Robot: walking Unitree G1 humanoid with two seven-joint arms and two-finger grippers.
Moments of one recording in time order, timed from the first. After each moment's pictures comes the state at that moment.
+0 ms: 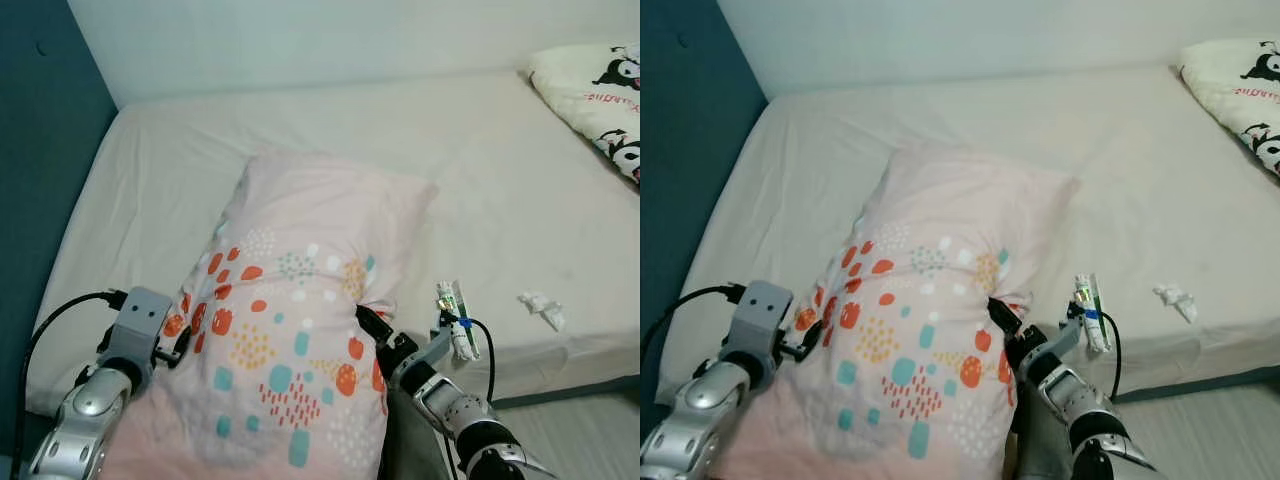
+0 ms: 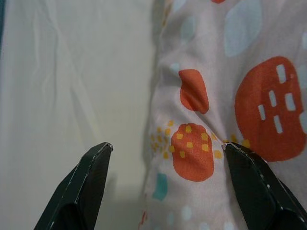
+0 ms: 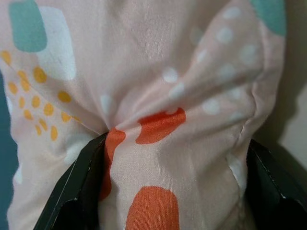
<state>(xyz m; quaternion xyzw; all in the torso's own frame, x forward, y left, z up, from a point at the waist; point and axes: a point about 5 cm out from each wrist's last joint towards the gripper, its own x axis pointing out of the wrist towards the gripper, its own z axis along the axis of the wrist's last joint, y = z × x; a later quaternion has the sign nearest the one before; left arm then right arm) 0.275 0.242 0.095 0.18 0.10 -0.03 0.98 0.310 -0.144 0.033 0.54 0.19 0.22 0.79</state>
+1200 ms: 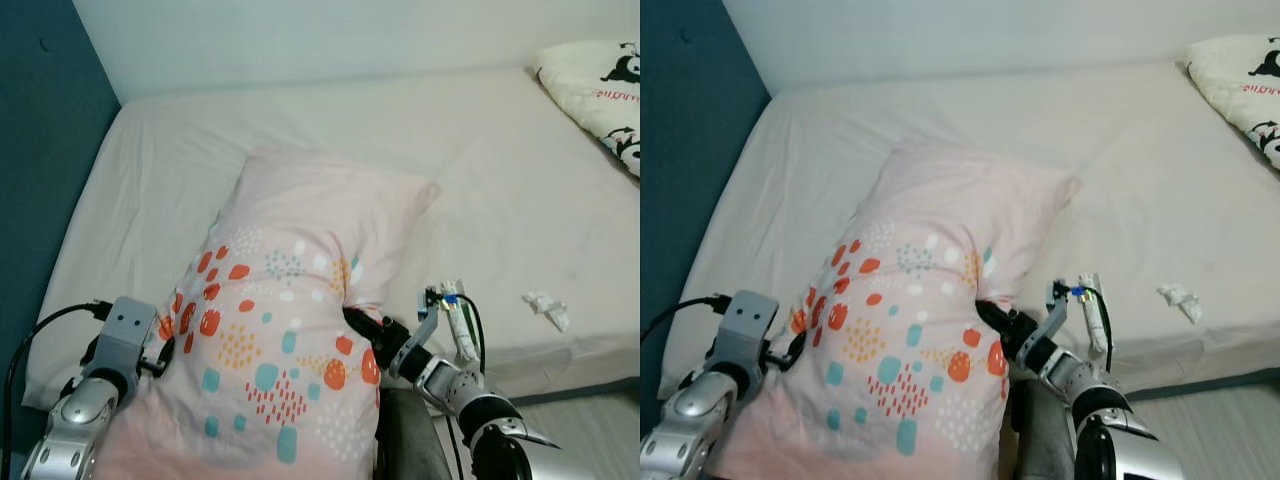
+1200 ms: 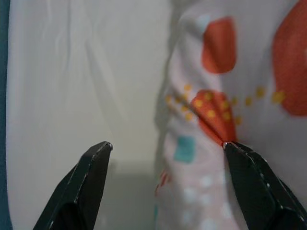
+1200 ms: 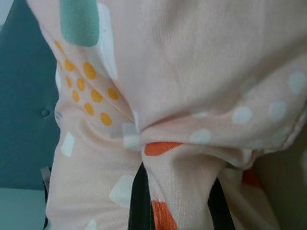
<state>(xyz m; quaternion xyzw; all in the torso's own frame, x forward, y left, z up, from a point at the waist) 0.268 0.264 0.071 0.17 0.14 0.02 0.97 0.325 -0.148 0.055 0.47 0.18 0.30 0.81</state>
